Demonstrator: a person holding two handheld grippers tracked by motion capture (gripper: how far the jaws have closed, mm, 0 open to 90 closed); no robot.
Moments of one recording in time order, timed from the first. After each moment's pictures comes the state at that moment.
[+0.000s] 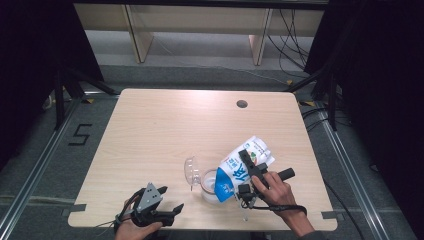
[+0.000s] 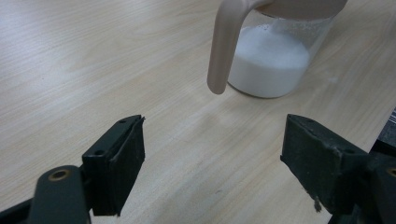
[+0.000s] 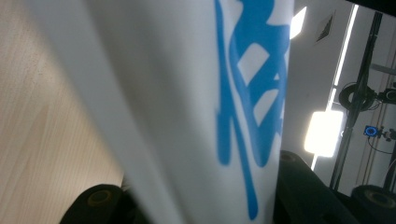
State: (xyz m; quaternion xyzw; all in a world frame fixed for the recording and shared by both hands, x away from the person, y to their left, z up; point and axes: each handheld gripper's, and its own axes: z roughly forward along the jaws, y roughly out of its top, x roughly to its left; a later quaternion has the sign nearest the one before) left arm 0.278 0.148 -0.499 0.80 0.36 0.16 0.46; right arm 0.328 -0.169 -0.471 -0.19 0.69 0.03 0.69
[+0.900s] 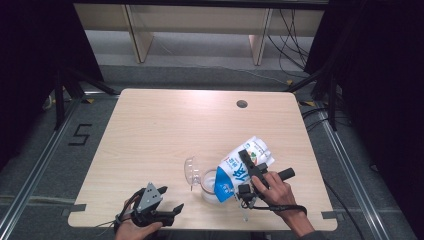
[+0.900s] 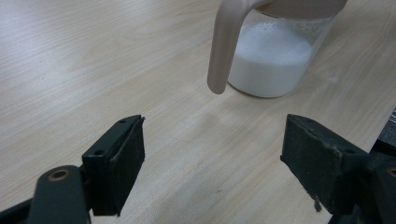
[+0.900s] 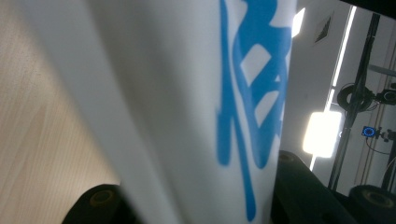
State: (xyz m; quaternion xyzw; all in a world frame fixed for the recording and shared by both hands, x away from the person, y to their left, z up) left arm 0.278 0.148 -0.499 0.80 0.36 0.16 0.46; right arm 0.328 -0.169 -0.468 -0.20 0.69 0.03 0.70
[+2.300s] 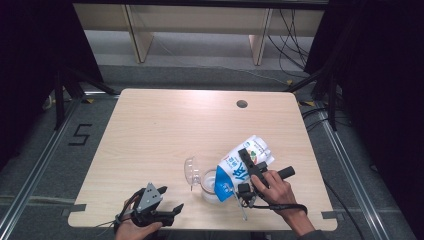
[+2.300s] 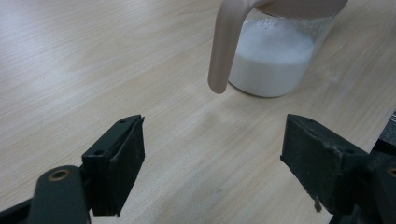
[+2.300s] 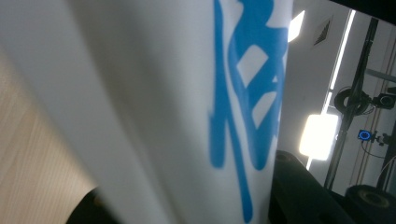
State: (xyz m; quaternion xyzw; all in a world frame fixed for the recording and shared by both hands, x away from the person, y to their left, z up) left arm 0.278 0.148 -0.499 0.80 0.36 0.17 0.46; right arm 0.330 -0.168 -0.466 -0.20 0.69 0.03 0.70
